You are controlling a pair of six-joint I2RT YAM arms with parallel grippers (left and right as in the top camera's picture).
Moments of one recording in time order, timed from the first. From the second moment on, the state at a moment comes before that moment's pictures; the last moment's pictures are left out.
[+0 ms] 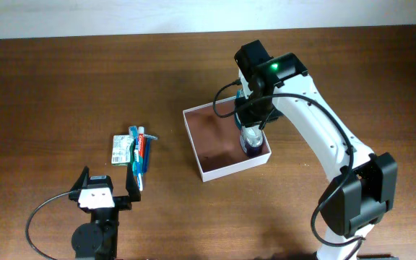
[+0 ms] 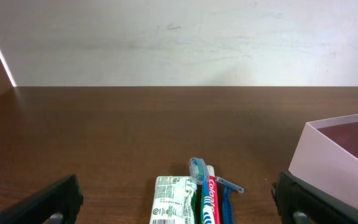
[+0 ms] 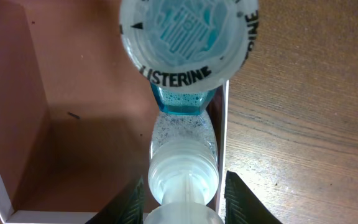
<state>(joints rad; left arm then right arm) -0.01 0.01 0.02 -0.08 -0.06 0.00 0.40 1.93 1.80 -1.29 -0.01 0.17</state>
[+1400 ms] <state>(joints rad) -0.01 0.01 0.02 -0.08 -0.06 0.00 0.40 1.93 1.80 -1.32 -0.02 0.18</state>
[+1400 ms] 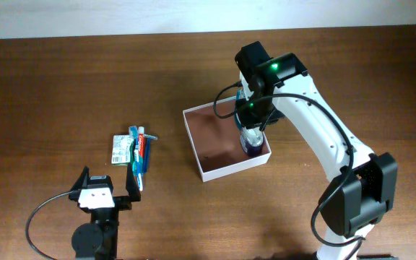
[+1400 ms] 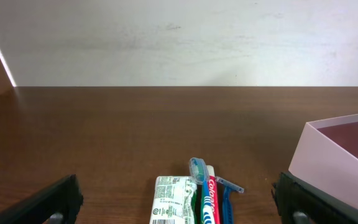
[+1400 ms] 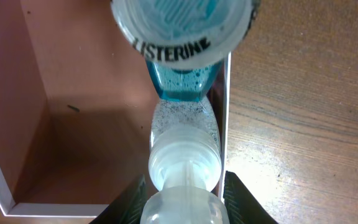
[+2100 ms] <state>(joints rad) -0.01 0.01 0.02 -0.08 -0.06 0.00 0.40 1.93 1.80 -1.31 0.00 0.12</state>
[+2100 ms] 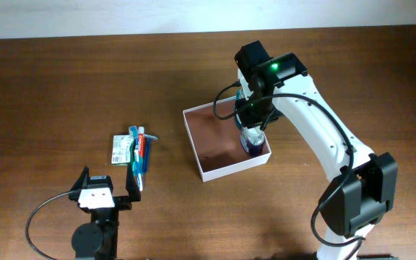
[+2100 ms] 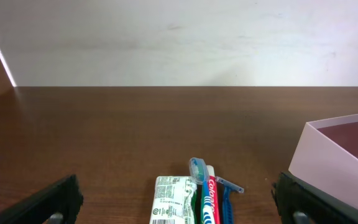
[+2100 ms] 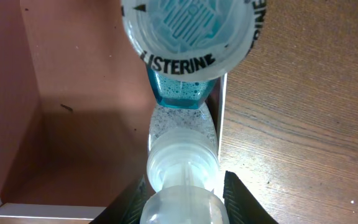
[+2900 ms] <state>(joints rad) -0.01 0.01 0.02 -0.08 -0.06 0.00 0.39 1.93 2.27 -1.52 -0.01 0.11</state>
